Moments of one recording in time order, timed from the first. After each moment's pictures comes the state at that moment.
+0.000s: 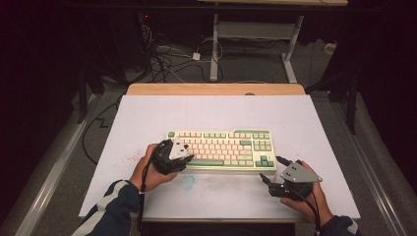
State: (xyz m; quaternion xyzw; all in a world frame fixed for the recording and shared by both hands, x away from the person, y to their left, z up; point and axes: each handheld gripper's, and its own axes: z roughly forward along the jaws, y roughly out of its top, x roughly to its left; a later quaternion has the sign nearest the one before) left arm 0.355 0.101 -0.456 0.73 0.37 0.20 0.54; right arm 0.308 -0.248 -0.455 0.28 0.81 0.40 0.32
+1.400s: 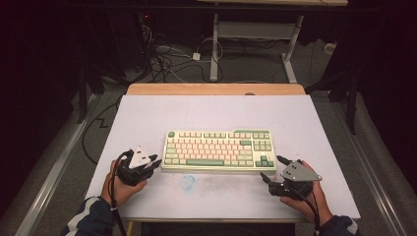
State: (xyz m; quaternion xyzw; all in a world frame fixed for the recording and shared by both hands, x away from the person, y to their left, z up) left arm 0.334 0.182 -0.467 0.67 0.46 0.20 0.55; right arm 0.310 -0.249 -0.455 0.29 0.81 0.40 0.32
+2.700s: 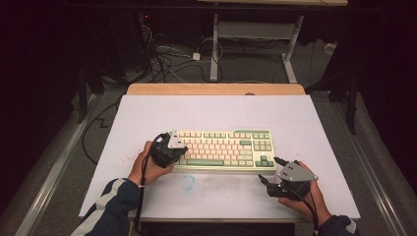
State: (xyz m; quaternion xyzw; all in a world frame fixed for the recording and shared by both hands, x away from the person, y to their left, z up) left arm 0.384 0.103 -0.461 0.74 0.42 0.16 0.50; right arm 0.311 -0.244 -0.459 0.28 0.82 0.39 0.31
